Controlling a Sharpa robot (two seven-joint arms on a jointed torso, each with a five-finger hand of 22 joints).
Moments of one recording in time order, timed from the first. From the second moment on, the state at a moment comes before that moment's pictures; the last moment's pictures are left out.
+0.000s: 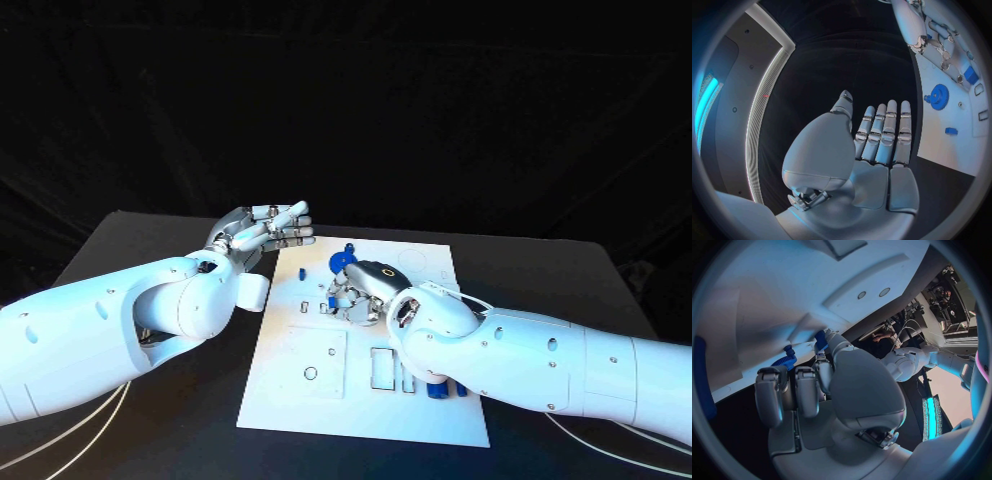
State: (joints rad) left arm 1.22 -0.89 0.01 1.61 0.03 -0.40 0.35; left_hand 1.40 -0.03 -0.02 0.18 0.05 0.92 0.23 0.13 0.07 0.98 0.18 0.12 0.07 0.99 0.14 0.15 0.09 0.17 0.80 0.28 0.28 0.10; right arm 1.16 -0.51 -0.11 1.45 -1.49 -0.47 -0.27; right_hand 1.41 -0.04 0.19 0.10 0.19 1.08 0.11 0.18 0.14 1.37 0.02 1.33 1.31 1.47 -0.04 1.52 1.31 0.03 1.47 0.08 1.53 1.31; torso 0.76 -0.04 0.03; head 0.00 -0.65
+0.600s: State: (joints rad) left arm 1.22 -0.89 0.01 1.60 0.03 -0.40 0.35; left_hand 1.41 -0.02 -0.02 0.18 0.05 0.92 0.23 0.13 0.07 0.98 0.18 0.11 0.07 0.99 0.14 0.15 0.09 0.17 0.80 0.28 0.28 0.10; right arm 1.16 -0.52 -0.11 1.45 -1.49 -0.46 -0.28; right_hand 1.36 -0.08 0.17 0.12 0.22 1.06 0.12 0.17 0.13 1.36 0.03 1.32 1.30 1.47 -0.04 1.52 1.31 0.03 1.47 0.08 1.53 1.31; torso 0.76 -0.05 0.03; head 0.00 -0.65
